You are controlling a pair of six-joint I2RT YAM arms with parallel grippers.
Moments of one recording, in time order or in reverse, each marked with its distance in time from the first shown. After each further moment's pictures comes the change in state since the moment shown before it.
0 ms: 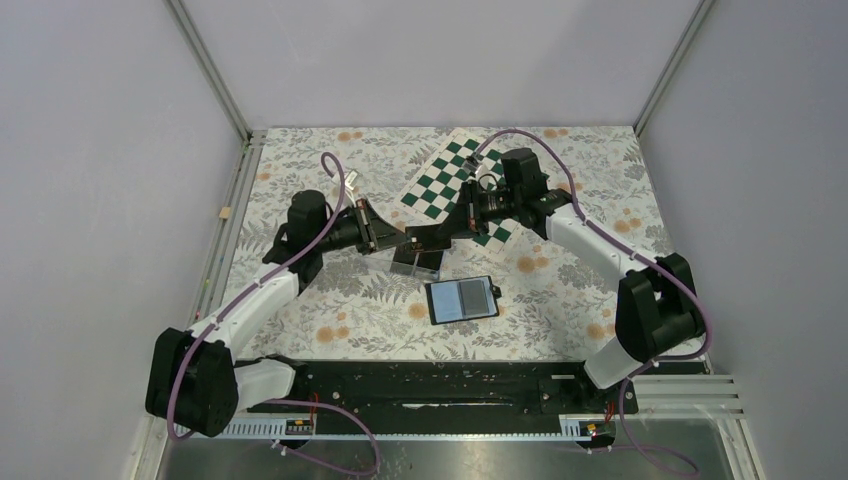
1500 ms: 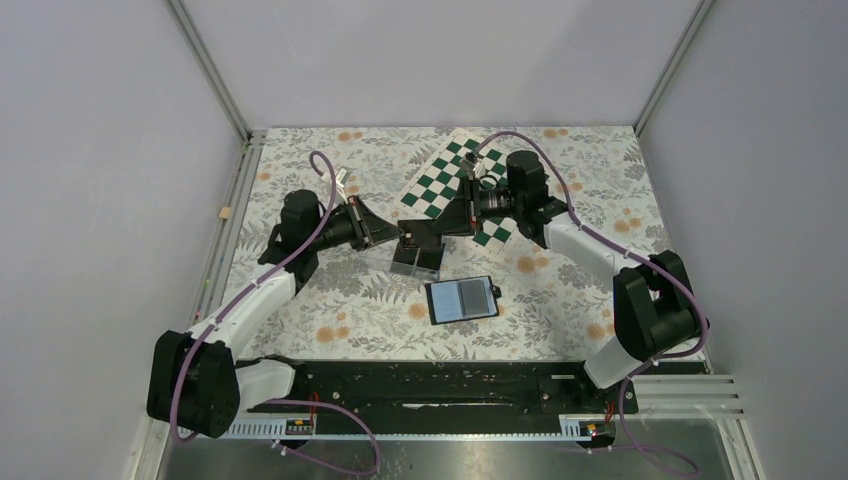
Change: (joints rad) left arm 0.043 -0.010 -0.014 0.025 -0.025 -0.021; right arm 0.002 0.006 -0.106 0.418 -0.129 0.258
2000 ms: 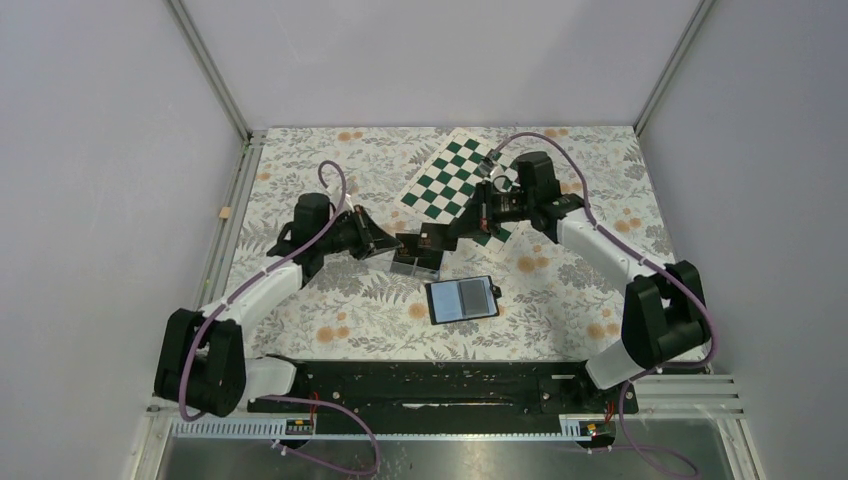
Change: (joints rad) left arm -0.002 0.070 0.003 -0.143 -0.088 0.075; right arm -0.042 -0.039 0.039 -0.382 0.135 -0.251
